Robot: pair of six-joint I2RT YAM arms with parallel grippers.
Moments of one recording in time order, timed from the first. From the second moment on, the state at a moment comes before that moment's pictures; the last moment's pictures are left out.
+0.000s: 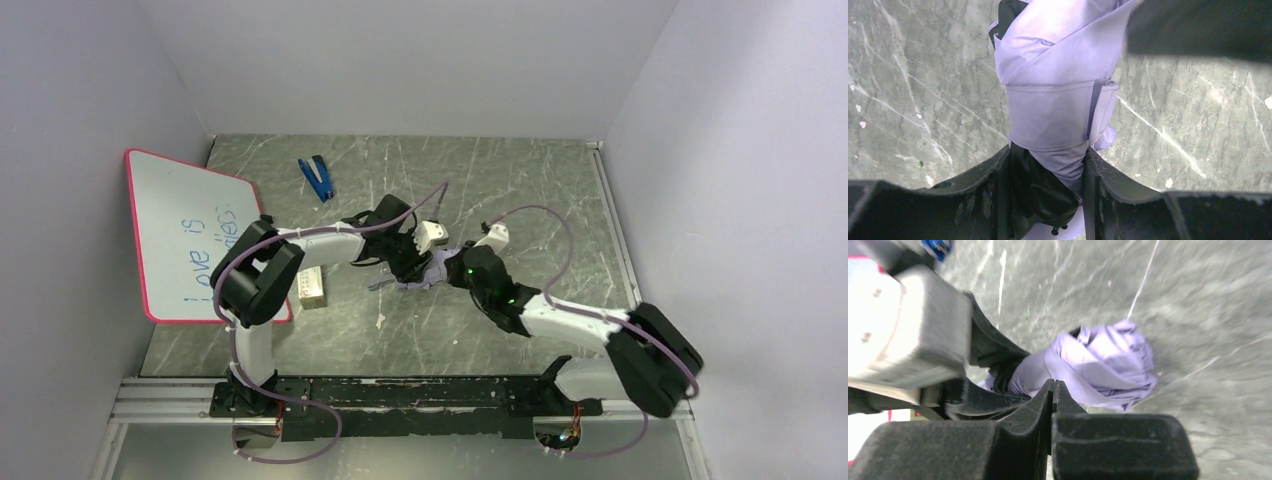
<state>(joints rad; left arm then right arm) -0.69 1.92 1.15 -0.20 0.45 0.38 0.78 1.33 0.46 0.36 0.38 0.77</state>
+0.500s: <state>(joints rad) -0.71 1.85 1.11 -0.26 0.43 0.58 0.58 1.00 0.47 -0.05 0.45 0.69</state>
